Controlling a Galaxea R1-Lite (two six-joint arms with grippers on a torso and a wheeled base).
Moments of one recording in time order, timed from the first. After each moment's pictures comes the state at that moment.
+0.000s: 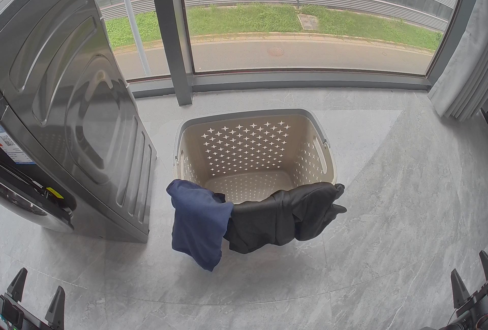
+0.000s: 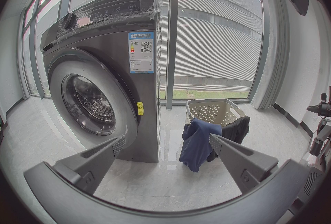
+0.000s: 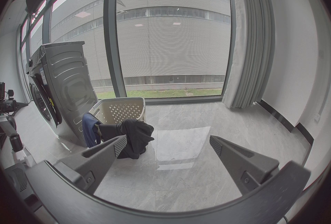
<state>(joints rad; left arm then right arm) 0.00 0.02 -0.02 0.00 0.01 -0.04 0.00 0.02 -0.02 -0.01 0.01 0.00</state>
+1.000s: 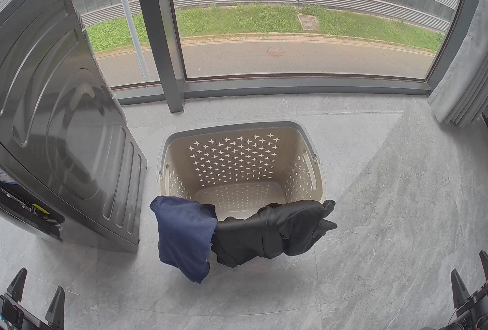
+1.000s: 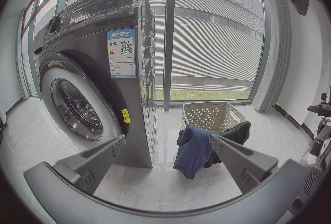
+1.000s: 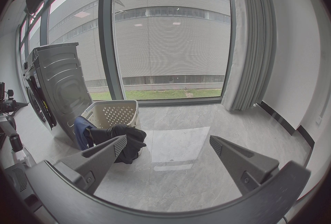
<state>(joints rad) 0.00 0.02 -0.02 0.00 0.01 -0.04 0.00 0.02 -0.02 -0.01 0.01 0.00</state>
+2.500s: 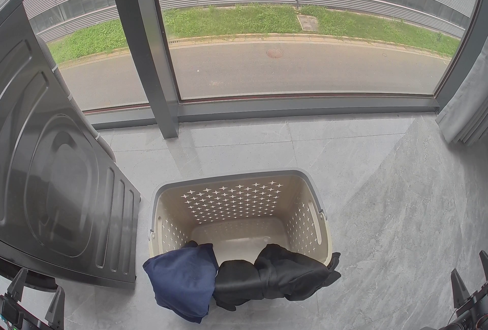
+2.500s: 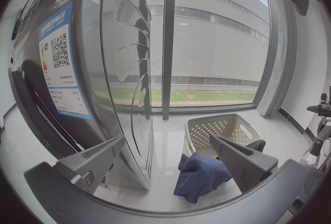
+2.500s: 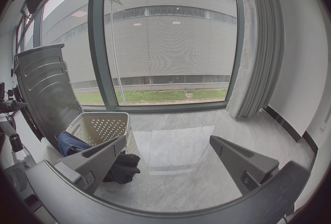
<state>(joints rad) 0.00 0.02 -0.02 0.00 0.01 -0.04 0.00 0.02 -0.02 -0.01 0.01 0.00</state>
